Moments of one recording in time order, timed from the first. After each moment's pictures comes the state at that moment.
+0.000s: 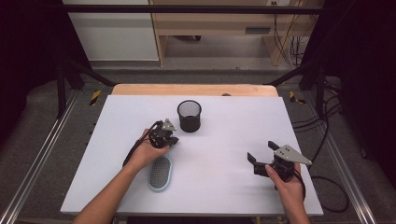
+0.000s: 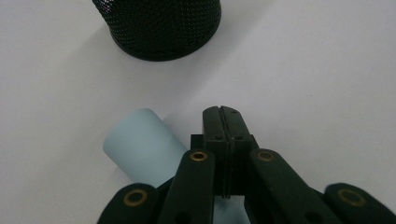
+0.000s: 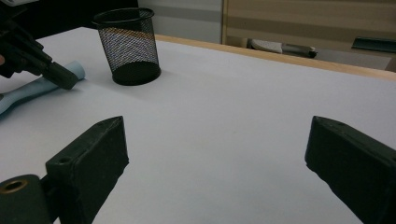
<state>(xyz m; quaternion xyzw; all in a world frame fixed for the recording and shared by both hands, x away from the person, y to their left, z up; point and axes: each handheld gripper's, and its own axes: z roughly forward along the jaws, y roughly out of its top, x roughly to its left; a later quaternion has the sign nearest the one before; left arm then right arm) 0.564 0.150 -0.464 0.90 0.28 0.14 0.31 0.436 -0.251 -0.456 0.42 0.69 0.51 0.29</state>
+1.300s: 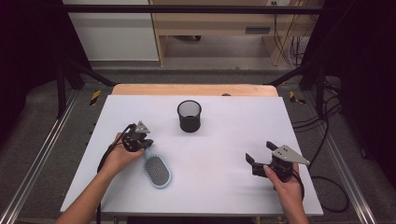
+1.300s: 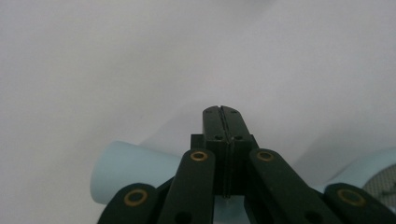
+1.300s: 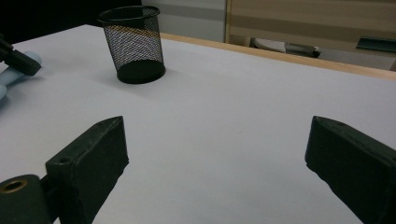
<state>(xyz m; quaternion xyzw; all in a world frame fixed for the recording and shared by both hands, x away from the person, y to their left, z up) 0.543 0.235 -0.459 0.88 0.34 0.17 0.28 0.436 -0.246 -0.455 0.42 0.69 0.51 0.29</state>
